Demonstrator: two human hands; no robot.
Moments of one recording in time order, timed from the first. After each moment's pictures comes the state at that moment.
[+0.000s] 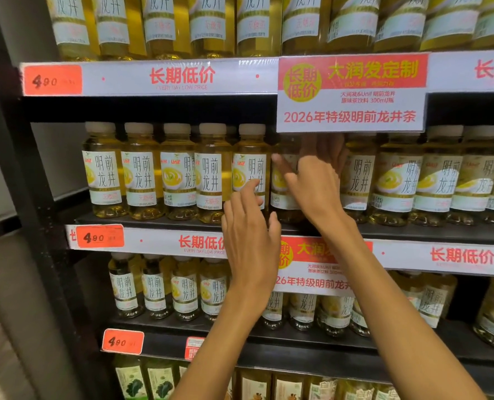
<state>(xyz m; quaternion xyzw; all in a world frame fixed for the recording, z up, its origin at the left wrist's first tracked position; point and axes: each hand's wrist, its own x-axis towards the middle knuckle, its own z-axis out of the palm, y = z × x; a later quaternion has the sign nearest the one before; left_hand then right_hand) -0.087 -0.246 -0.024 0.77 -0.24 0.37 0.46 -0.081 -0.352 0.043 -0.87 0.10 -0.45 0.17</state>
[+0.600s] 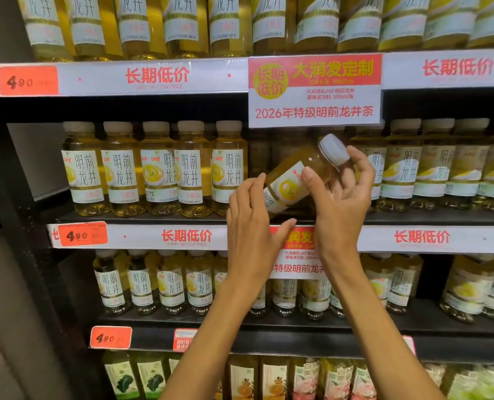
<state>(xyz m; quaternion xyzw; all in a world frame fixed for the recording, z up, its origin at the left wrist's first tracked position) -0.098 -0.259 -0.028 0.77 -0.36 0.32 0.42 -0.152 -0.349 0.001 -0.50 -0.10 -0.56 0.65</state>
